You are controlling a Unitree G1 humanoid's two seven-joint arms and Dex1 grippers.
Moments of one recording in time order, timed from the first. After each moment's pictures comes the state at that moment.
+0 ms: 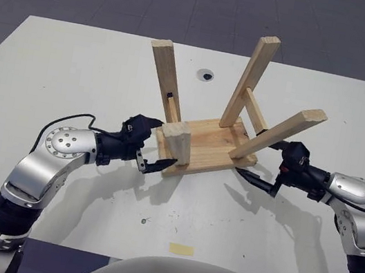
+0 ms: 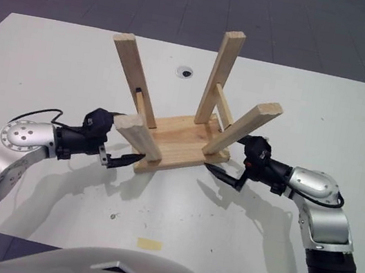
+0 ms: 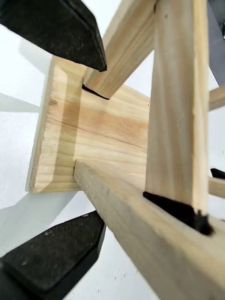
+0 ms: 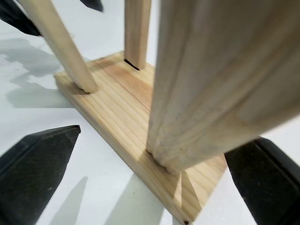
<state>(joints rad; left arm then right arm) -0.08 0.68 -0.14 -0.41 -0.36 0.51 -0.78 0.00 -0.74 -0.02 -0.21 0.45 0.31 1.03</state>
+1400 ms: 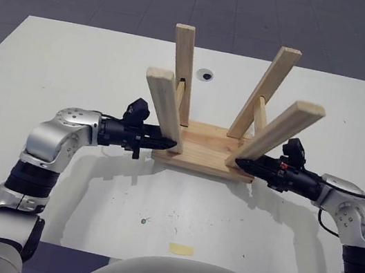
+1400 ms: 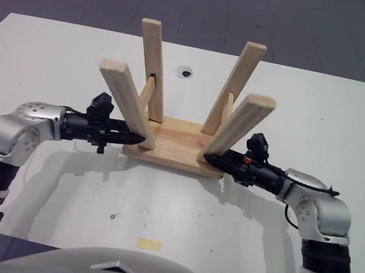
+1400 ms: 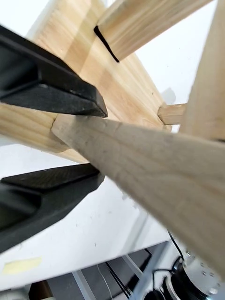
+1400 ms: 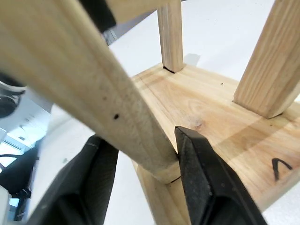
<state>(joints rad) -0.29 0.62 -0.07 -0.13 -0.64 0.78 -1.09 -0.09 -0.66 -0.13 -0.13 0.81 0.85 1.04</state>
